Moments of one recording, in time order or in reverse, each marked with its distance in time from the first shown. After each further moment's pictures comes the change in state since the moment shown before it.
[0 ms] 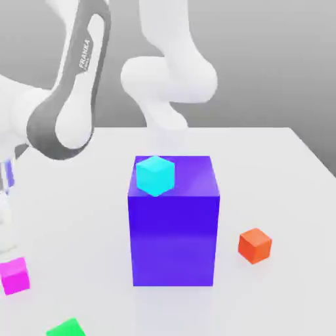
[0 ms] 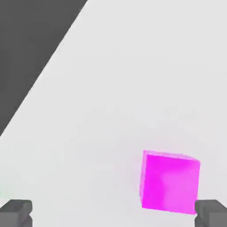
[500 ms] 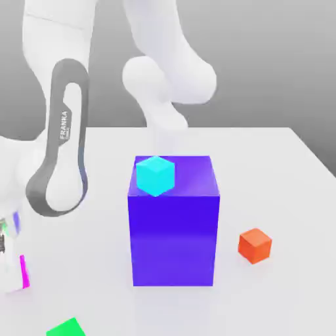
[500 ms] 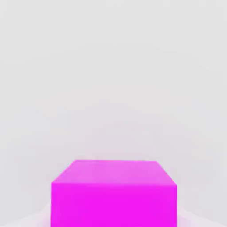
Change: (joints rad) arm -0.040 0.087 0.037 0.013 0.041 0.059 -0.023
